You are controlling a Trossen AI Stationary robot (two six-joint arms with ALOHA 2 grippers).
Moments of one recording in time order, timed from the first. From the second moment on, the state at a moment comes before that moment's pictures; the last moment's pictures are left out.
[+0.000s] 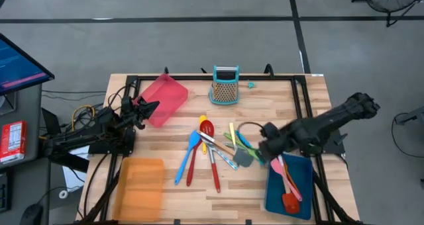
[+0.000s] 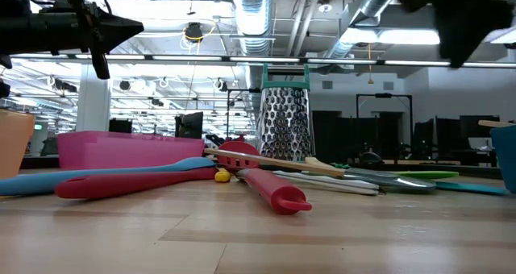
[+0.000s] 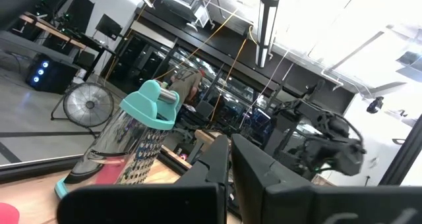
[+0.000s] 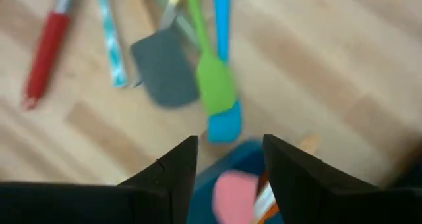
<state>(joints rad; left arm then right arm) 0.28 0.06 0.01 0.37 -0.12 -0.55 0.39 1.36 1.15 -1.21 0.21 1.24</state>
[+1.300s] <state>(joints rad) 0.28 0.06 0.01 0.37 -0.12 -0.55 0.01 1.78 1.15 -0.85 0.11 0.61</state>
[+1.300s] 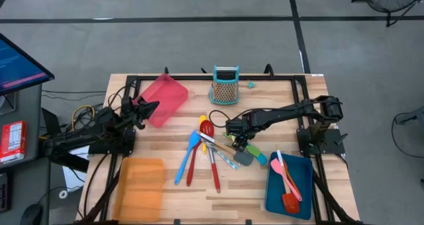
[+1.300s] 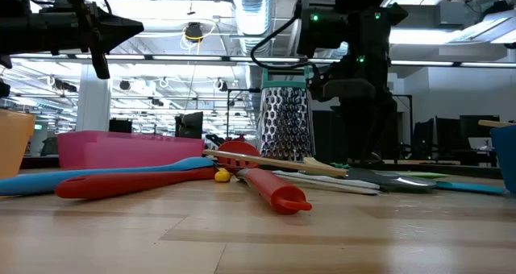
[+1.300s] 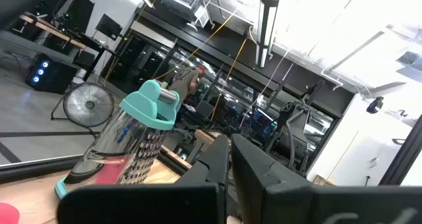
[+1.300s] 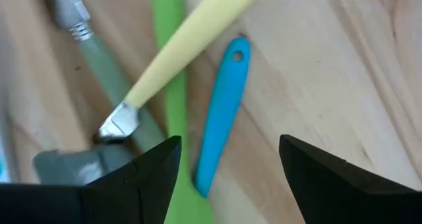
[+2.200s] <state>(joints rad) 0.28 0.06 0.01 0.37 -0.12 -0.55 -0.03 1.86 1.14 -0.78 0.11 0.60</state>
